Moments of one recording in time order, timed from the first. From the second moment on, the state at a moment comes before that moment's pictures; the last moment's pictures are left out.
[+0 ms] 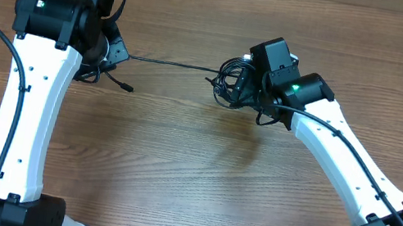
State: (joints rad) left arm -0.11 1.65 1.91 -1.53 -0.14 -0.67; right arm 0.49 1.71 1.42 -0.86 0.09 0.73
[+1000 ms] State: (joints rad) left arm -0.13 1.65 1.91 -1.47 0.31 -0.28; right arm 0.46 1.71 1.41 -0.83 0.08 0.77
